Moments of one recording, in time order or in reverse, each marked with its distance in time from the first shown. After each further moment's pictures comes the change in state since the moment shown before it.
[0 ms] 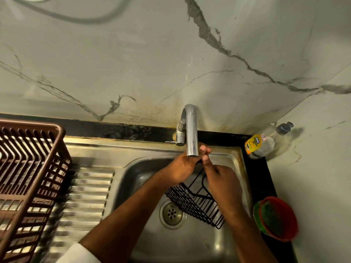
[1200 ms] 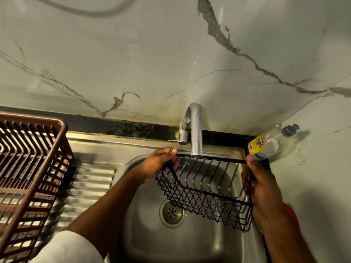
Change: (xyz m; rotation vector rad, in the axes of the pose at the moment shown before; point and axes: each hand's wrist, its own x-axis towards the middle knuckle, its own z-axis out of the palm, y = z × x) left_hand -0.016 -0.048 -0.071 -0.067 0.116 -0.145; right_hand 0.008 0.042 -0.052 0.851 -0.038 0.124
